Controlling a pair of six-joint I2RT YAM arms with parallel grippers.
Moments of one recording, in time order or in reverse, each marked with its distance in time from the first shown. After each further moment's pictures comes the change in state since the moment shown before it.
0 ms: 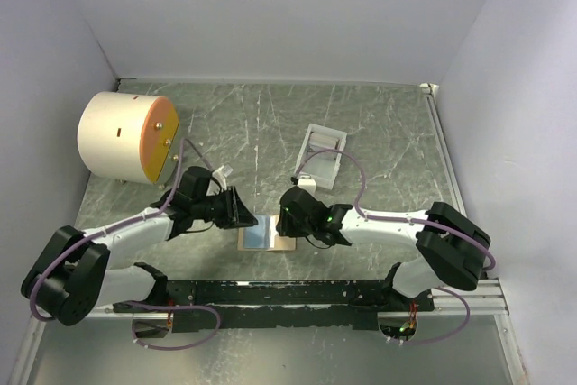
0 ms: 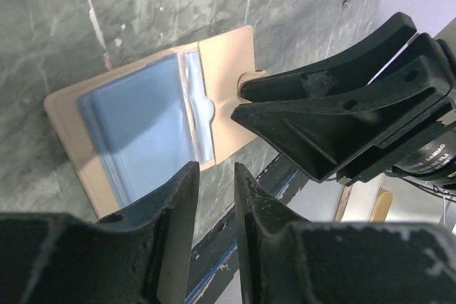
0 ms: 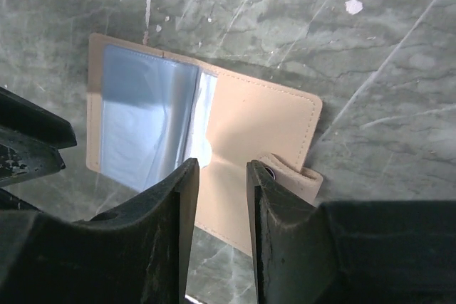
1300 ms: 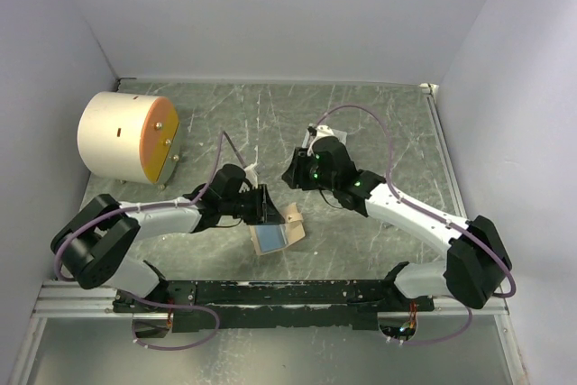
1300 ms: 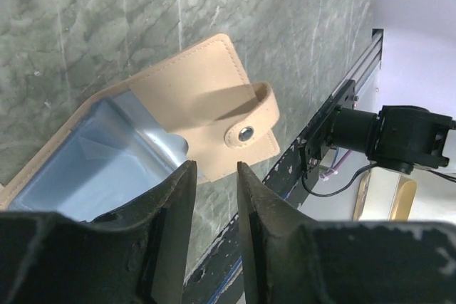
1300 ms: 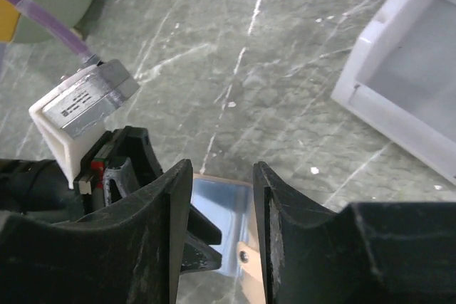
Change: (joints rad) left arm -0.234 0.243 0.161 0.177 -0.116 -0.036; right arm -0.293 -0.137 0.197 -0.009 -0.189 -0.296
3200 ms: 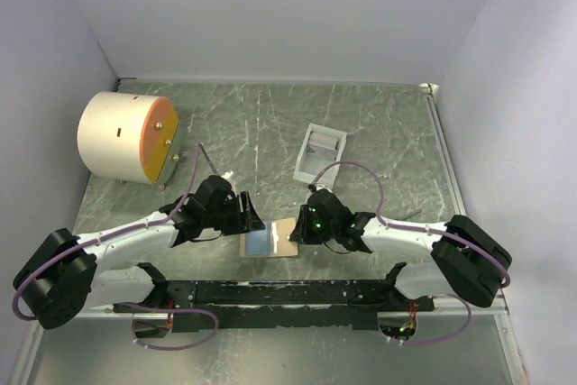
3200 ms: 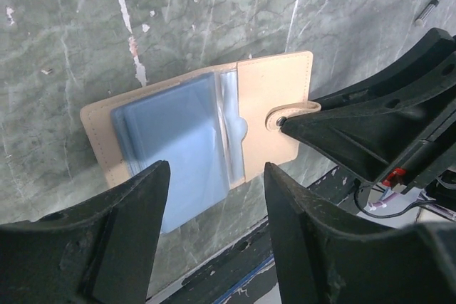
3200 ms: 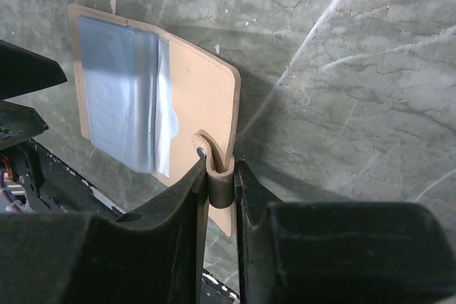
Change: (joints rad) left arm 0.003 -0.281 -0.087 -0.333 -0.261 -0.016; right arm 0.153 -0.006 -0.420 0.132 -0.076 0.264
